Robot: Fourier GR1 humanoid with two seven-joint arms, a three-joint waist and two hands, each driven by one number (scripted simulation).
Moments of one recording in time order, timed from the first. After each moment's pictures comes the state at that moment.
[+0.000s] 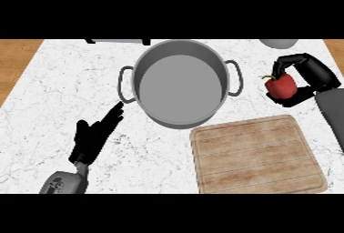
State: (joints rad) left arm -0.12 0.17 -0.15 -1.36 0.06 -0.12 0.14; right arm -0.80 -0.51 0.00 -0.52 0.29 0.33 -0.84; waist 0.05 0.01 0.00
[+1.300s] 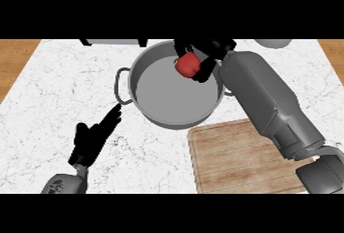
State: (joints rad) left arm -0.10 0.15 -0.12 -1.34 0.03 -0.12 0.12; right arm -1.21 -0.16 0.24 -0.47 0.66 0.09 -0.43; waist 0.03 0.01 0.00
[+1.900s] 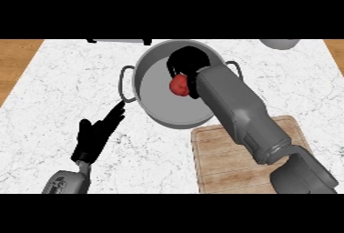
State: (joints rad) left arm -0.12 0.14 -0.13 -1.36 0.02 -0.13 0.15; right arm -1.28 -0.02 0.41 -0.25 0.88 0.13 -0.14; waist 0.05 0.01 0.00
